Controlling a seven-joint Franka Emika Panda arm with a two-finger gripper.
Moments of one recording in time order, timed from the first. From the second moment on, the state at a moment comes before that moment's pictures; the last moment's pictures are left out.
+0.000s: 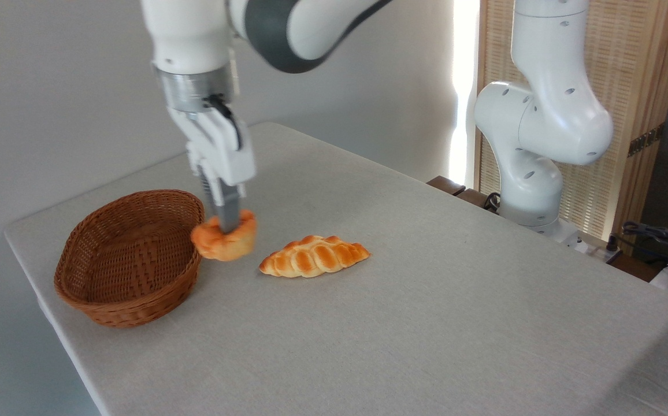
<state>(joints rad) -0.05 0.04 -0.14 -1.76 -0.16 1.85 0.74</state>
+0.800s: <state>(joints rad) -0.05 0.35 -0.30 -1.59 -0.13 2.22 0.58</state>
